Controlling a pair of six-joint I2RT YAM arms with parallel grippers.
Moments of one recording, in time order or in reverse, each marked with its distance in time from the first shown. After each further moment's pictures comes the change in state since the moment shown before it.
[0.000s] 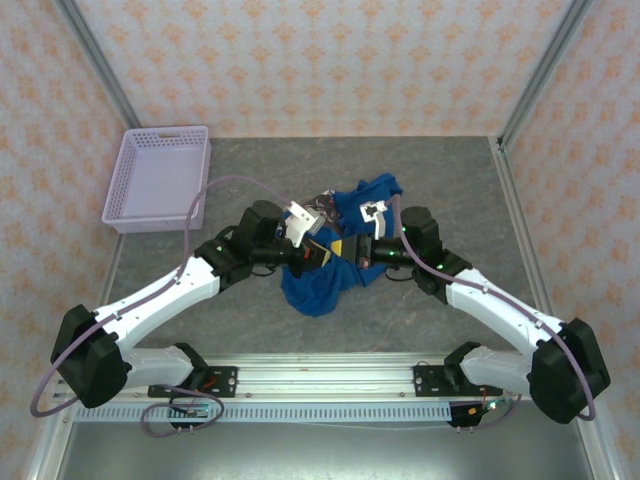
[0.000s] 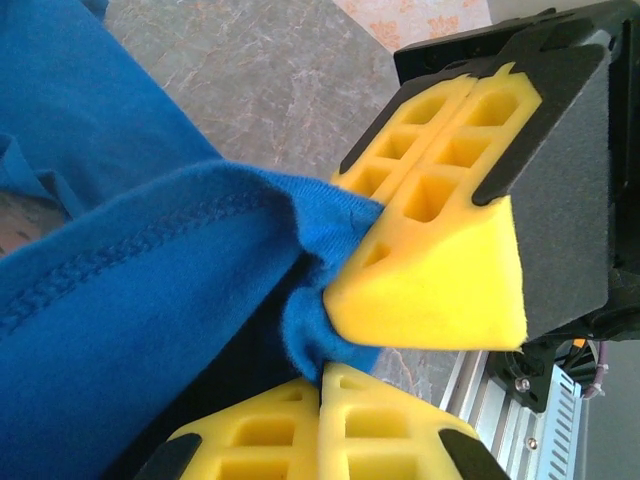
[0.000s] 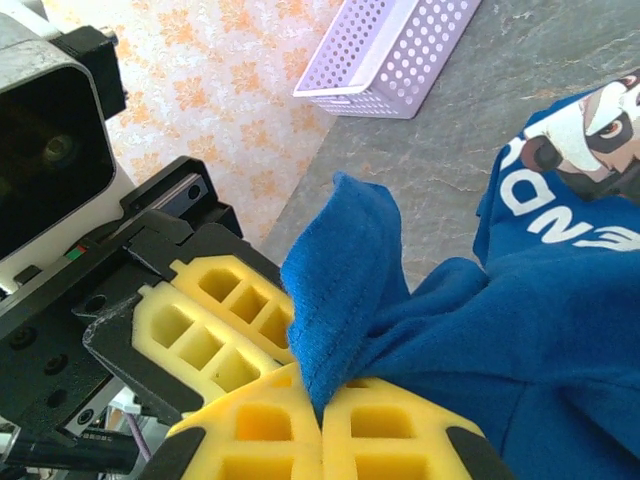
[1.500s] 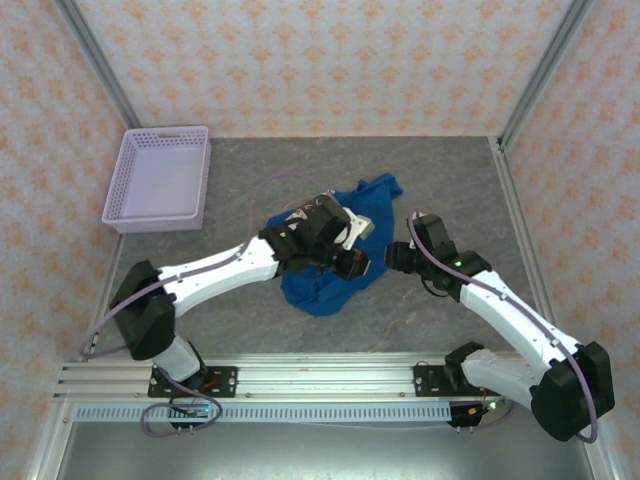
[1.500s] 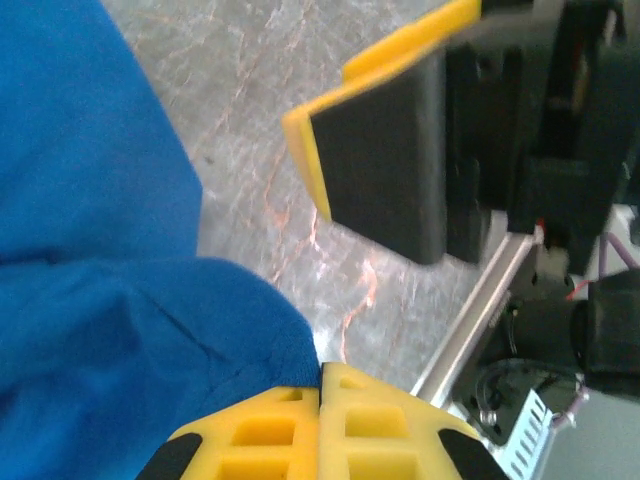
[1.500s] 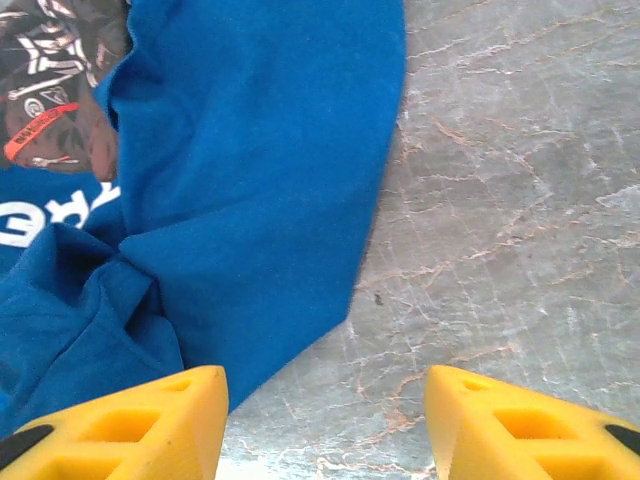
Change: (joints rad) left arm -0.224 0.395 0.366 -0.167 -0.165 -0.205; right arm -0.107 -0.086 0.055 -0.678 0.756 -0.196
